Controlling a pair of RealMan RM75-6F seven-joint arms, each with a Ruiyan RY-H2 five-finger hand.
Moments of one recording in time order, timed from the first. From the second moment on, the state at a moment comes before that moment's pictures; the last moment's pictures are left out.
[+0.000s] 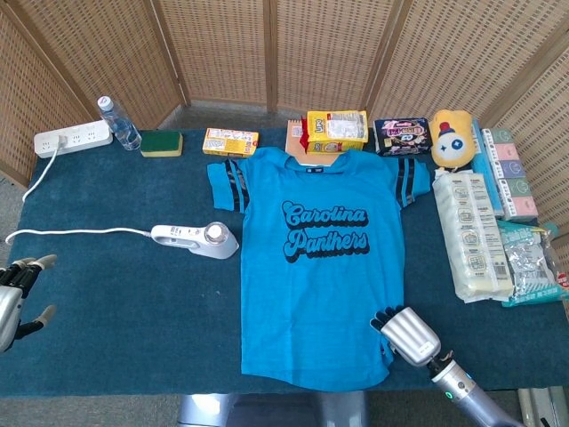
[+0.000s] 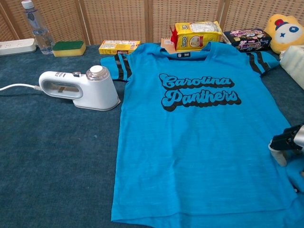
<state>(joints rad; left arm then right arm) -0.08 -1.04 -0.01 -1.65 1.57 1.50 -0.02 0.32 -1.55 -0.17 -1.07 -1.89 1.42 -0.11</state>
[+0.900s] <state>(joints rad) -0.35 -1.02 -0.10 -1.71 1.46 1.13 0.10 0.33 -1.53 -0.17 -1.10 -1.88 1.42 -0.08</state>
